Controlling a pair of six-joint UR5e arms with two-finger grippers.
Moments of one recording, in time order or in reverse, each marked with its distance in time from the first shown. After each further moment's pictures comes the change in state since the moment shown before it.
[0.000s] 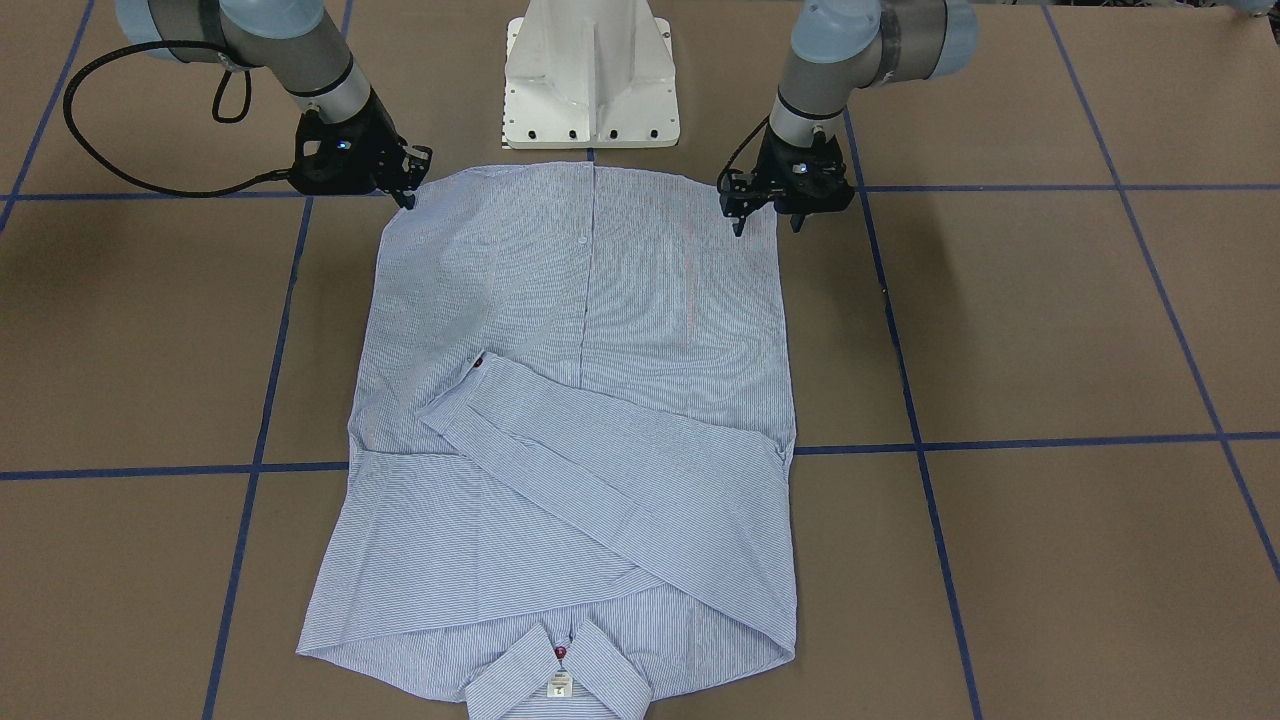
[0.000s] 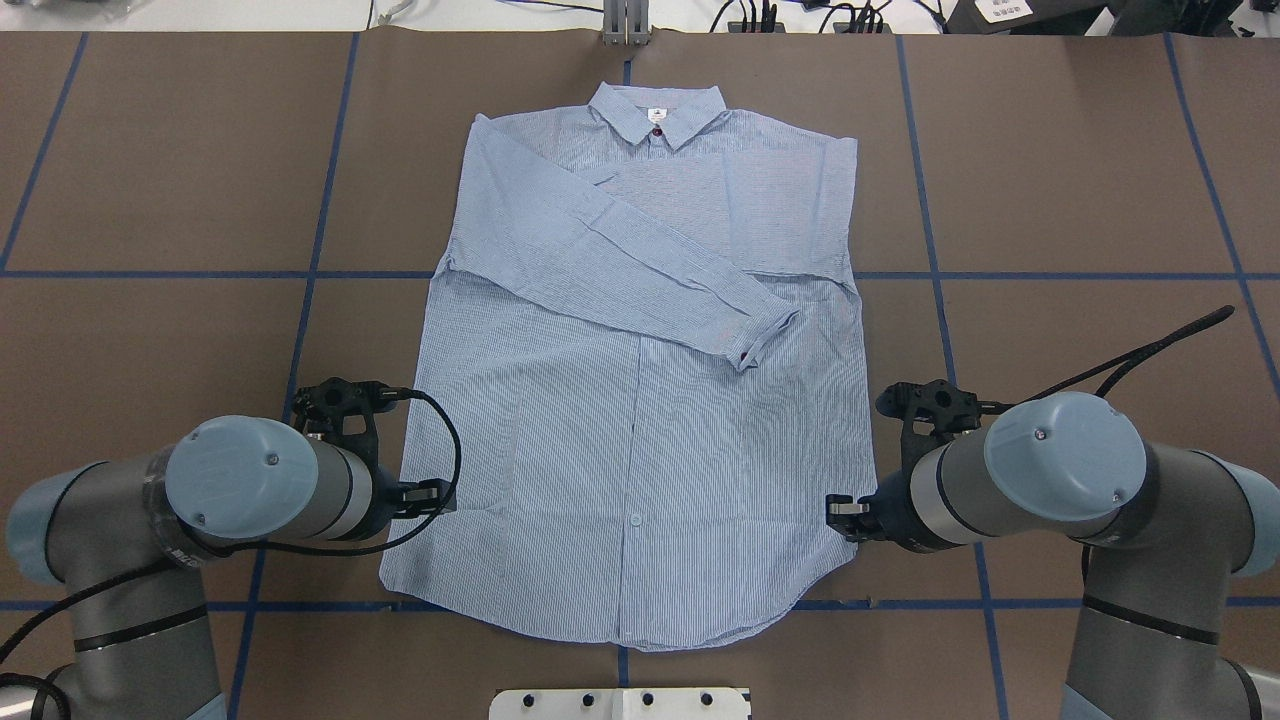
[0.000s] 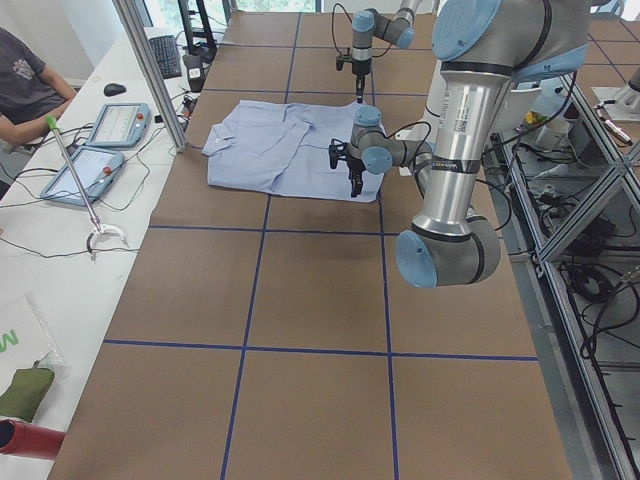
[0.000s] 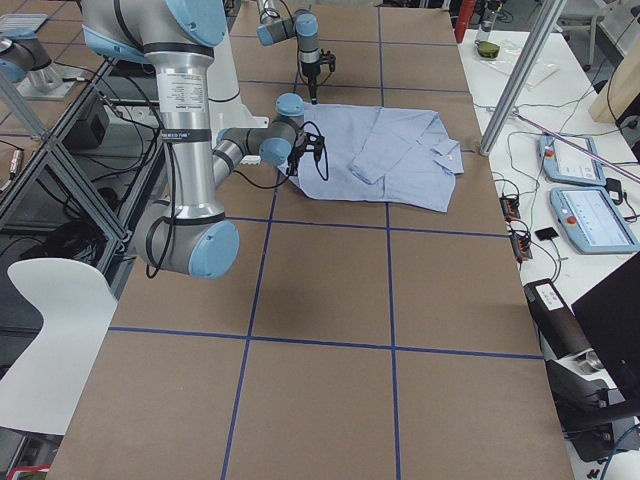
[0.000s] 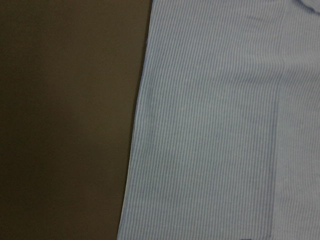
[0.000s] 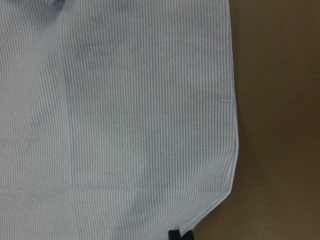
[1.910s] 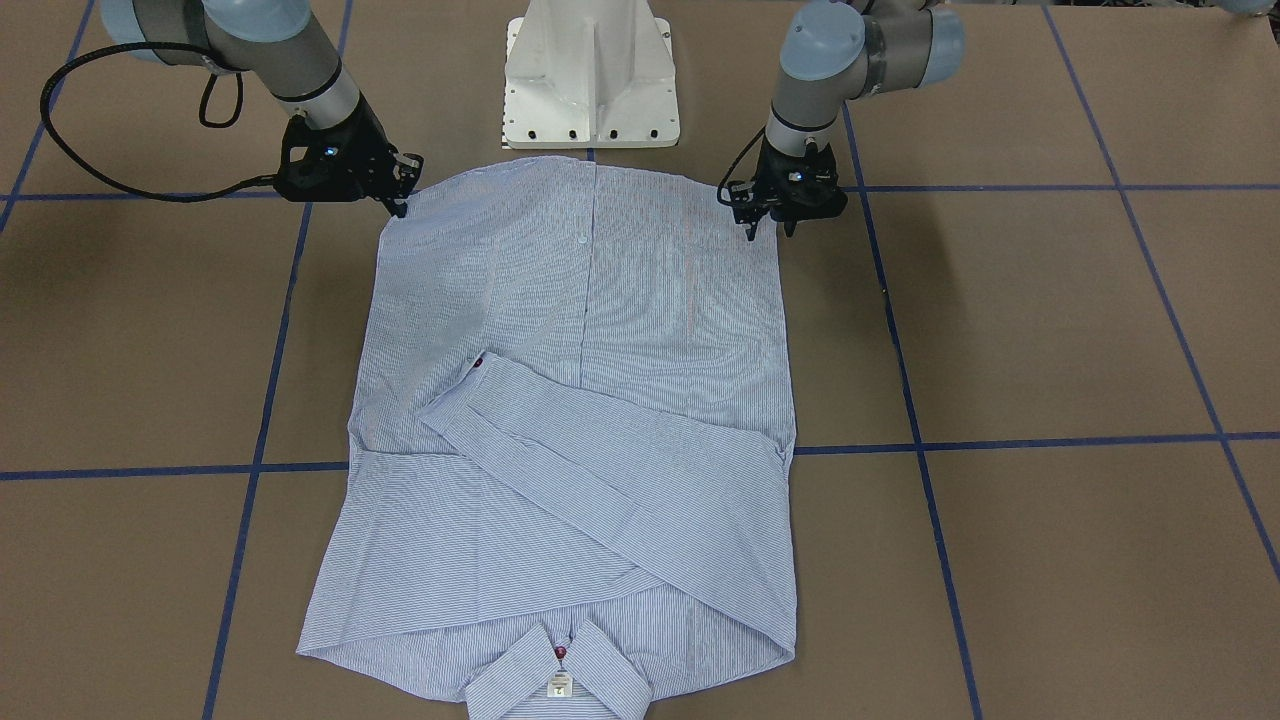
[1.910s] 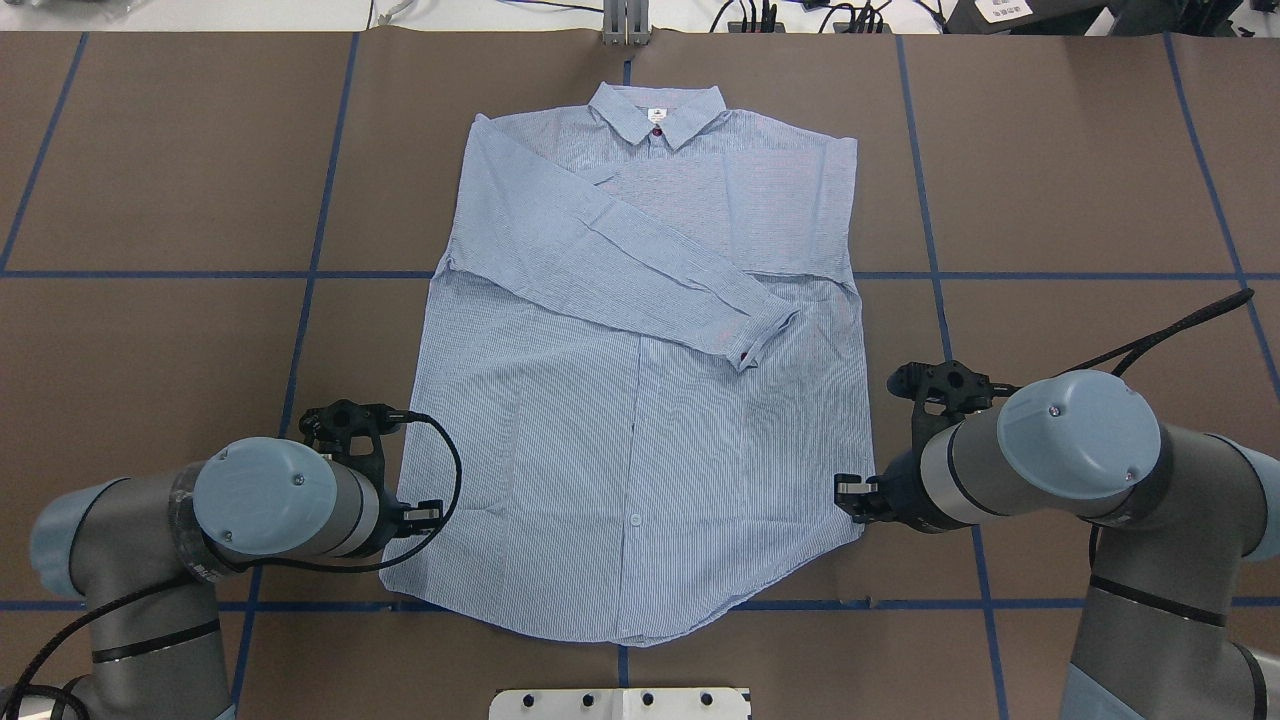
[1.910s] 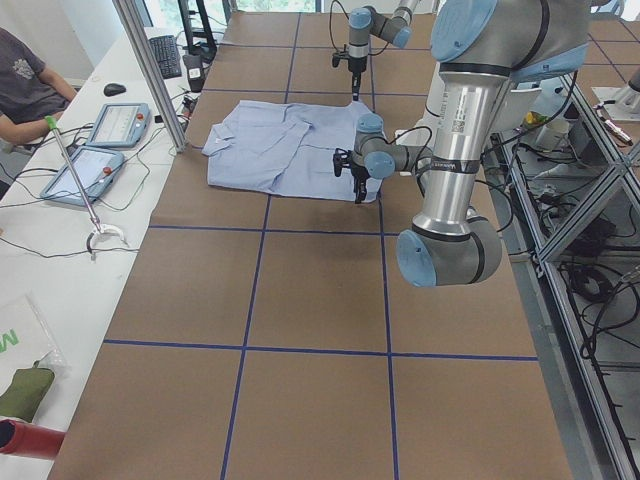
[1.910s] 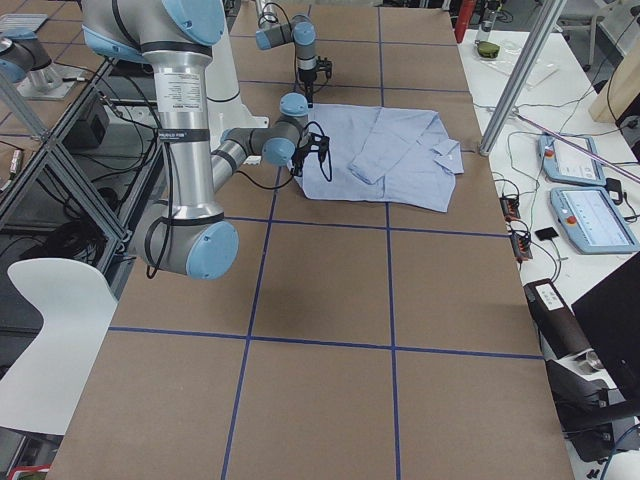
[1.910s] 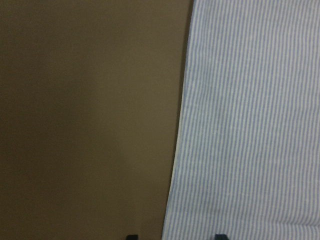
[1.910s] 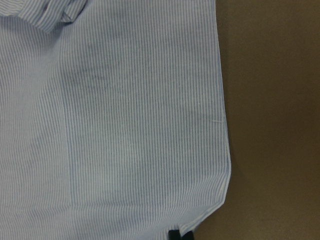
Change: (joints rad) left arm 0.023 0.000 0.034 0.009 0.004 0.000; right arm 0.036 -0.001 -0.001 -0.001 0.009 -0.002
